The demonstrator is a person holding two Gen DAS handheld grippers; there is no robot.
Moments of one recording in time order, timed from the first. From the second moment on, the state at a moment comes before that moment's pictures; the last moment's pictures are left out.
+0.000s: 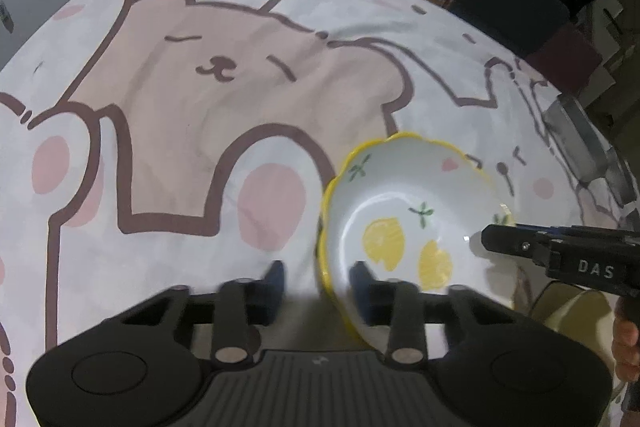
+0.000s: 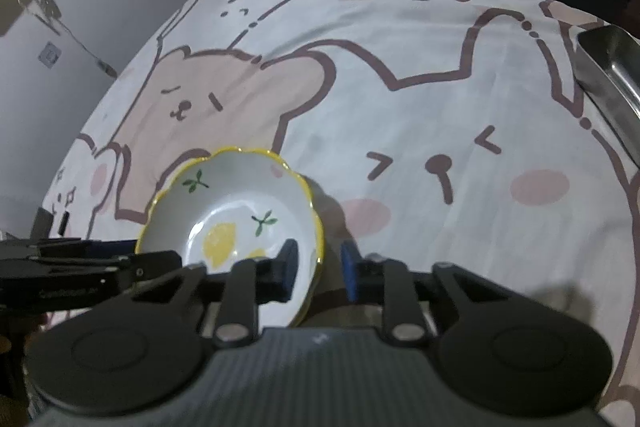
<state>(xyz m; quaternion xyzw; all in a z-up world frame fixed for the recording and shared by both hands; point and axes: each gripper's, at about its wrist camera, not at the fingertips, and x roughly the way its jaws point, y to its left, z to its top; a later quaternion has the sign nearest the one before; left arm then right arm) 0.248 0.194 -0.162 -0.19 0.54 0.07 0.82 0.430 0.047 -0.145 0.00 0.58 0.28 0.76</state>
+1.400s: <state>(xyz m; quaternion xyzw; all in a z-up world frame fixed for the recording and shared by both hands) 0.187 0.057 -0.035 -0.14 0.42 -0.05 0.90 0.329 -0.085 -0.018 0.07 0.47 0.20 0.86</state>
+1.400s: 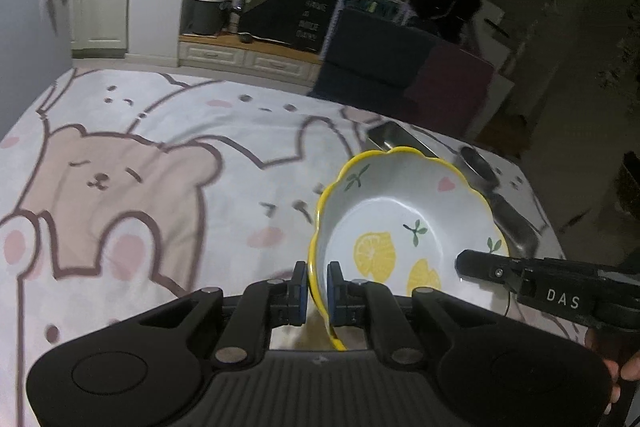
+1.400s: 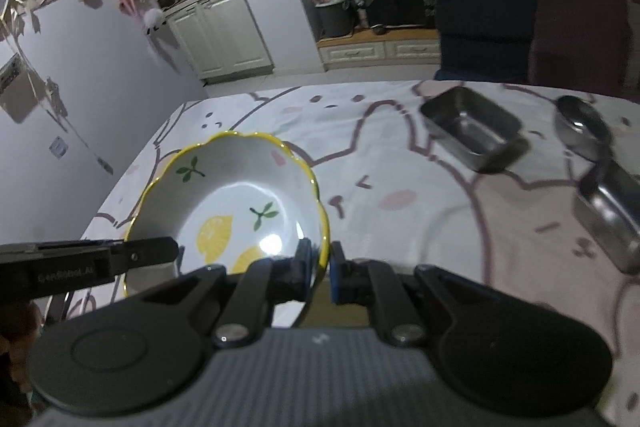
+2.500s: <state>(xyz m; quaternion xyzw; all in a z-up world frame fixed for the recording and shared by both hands) 0.193 0.024 -0.137 -0.15 0.50 -0.10 0.85 0.295 -0.116 -0.069 -0.01 0.55 0.14 0.82</state>
